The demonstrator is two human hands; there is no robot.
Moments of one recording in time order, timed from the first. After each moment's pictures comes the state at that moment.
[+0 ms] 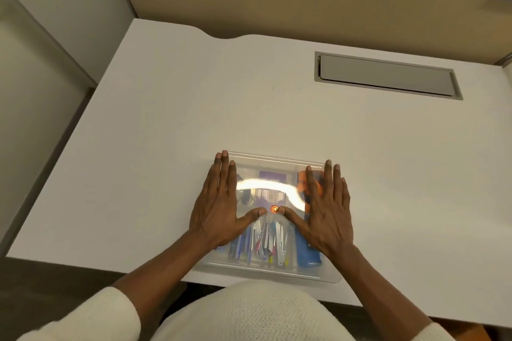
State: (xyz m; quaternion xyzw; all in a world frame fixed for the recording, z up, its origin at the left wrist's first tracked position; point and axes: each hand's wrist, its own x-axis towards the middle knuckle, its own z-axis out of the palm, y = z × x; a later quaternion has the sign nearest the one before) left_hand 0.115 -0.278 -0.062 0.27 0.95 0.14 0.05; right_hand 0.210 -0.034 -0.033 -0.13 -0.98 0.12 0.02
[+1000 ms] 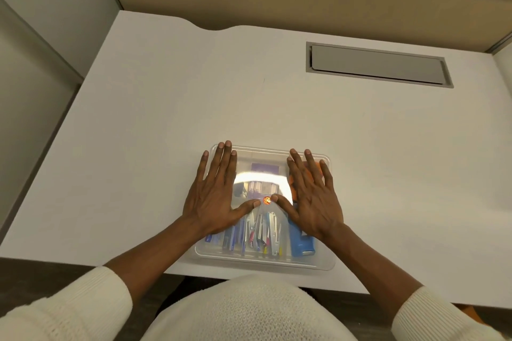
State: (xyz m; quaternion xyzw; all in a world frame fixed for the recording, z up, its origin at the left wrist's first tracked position) left_hand 0.100 -0.272 -0.055 0.33 0.94 0.07 0.04; right_hand 0.193 -0.020 -0.063 -0.02 -1.00 0.05 0.01
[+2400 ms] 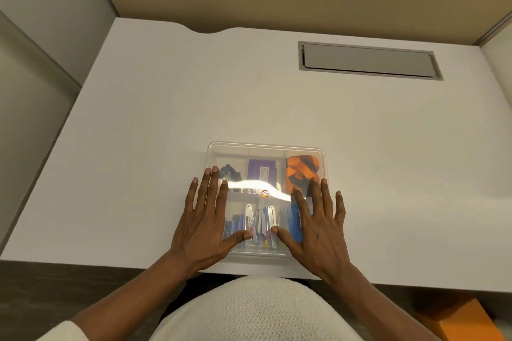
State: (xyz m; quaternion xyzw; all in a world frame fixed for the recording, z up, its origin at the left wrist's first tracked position) left_hand 0.167 -0.310 -0.047 0.33 0.94 0.08 0.06; right_hand 0.280 -0.058 -0.031 -0.12 -0.99 0.10 -0.03
